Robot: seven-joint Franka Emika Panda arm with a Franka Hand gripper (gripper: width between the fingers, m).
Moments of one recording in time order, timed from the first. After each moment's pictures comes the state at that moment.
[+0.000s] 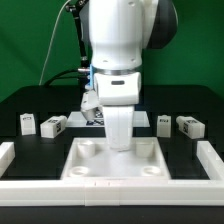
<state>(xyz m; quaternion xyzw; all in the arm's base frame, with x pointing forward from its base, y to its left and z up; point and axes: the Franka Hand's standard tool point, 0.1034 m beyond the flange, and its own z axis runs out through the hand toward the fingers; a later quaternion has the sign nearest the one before) 0.498 0.012 0.010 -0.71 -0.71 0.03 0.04</state>
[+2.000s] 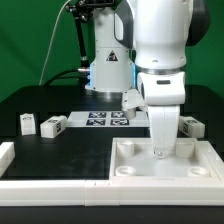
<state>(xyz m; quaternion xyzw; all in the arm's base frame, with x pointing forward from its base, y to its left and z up) 0.502 0.077 0.012 -0.72 -0.69 0.03 0.04</state>
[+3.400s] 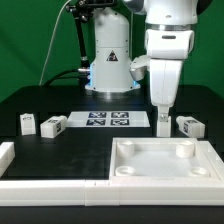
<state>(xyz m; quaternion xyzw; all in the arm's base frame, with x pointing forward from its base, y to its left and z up) 0.488 0.090 0.074 -0.78 -0.63 0.03 0.01</state>
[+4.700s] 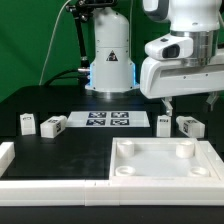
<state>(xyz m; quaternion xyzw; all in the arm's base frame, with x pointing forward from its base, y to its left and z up) 0.456 0.155 0.063 -1.00 -0.08 0.02 0.02</state>
